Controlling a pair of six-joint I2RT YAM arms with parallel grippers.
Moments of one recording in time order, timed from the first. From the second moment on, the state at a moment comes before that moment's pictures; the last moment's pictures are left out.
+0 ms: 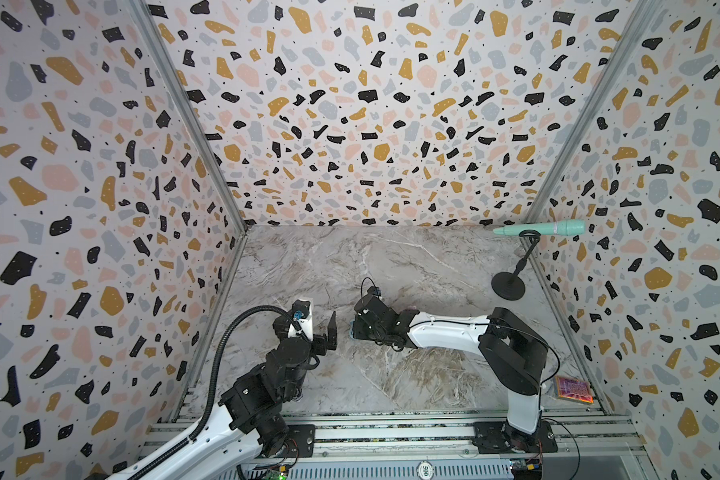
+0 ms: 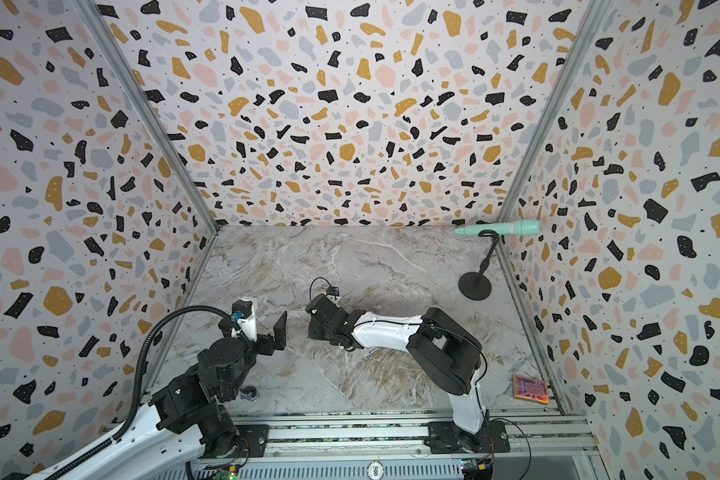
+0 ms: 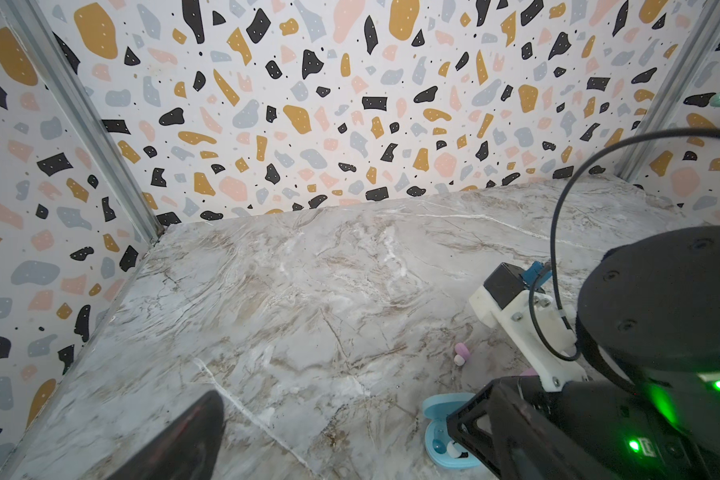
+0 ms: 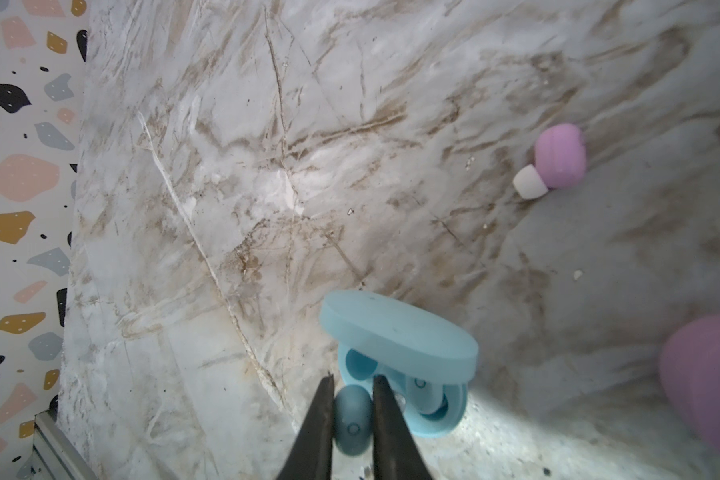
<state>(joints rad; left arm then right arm) -0.86 0.51 0.47 -0.24 -0.68 -0.16 1.03 1.92 1.24 -0.16 0.09 0.95</state>
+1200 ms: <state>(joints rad) -0.86 0.53 0.47 -0.25 -0.63 -0.14 1.03 1.95 1.24 -0.16 0.08 0.95</state>
